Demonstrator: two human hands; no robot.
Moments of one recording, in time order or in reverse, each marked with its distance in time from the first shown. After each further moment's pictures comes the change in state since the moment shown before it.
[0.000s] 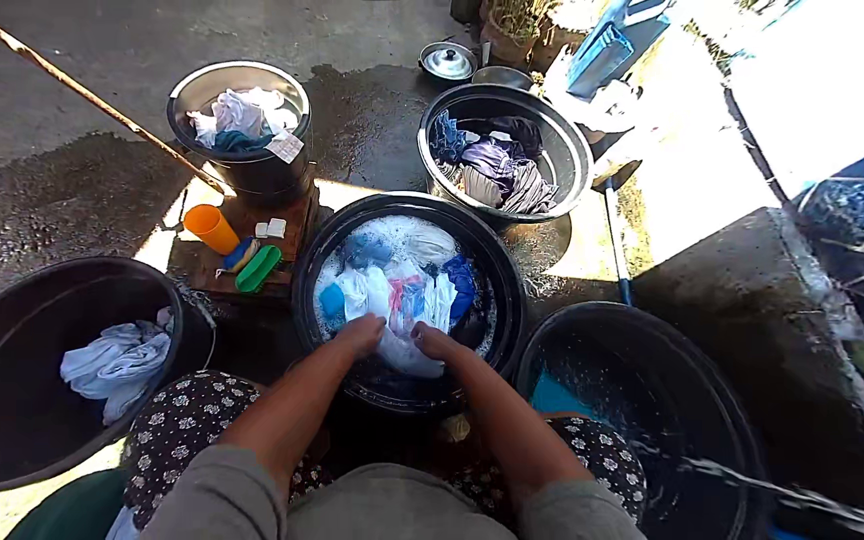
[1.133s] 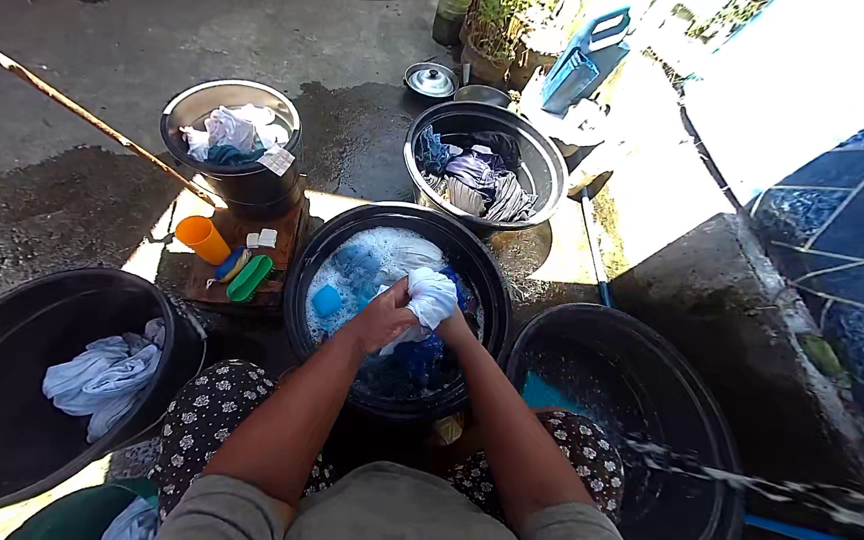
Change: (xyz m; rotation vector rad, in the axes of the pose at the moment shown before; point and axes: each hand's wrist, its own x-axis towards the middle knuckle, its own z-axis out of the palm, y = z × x) left_hand -0.054 0.080 -0.055 -1.435 0.110 0.635; right_hand -0.046 -0.001 -0.028 0.398 0.753 -0.244
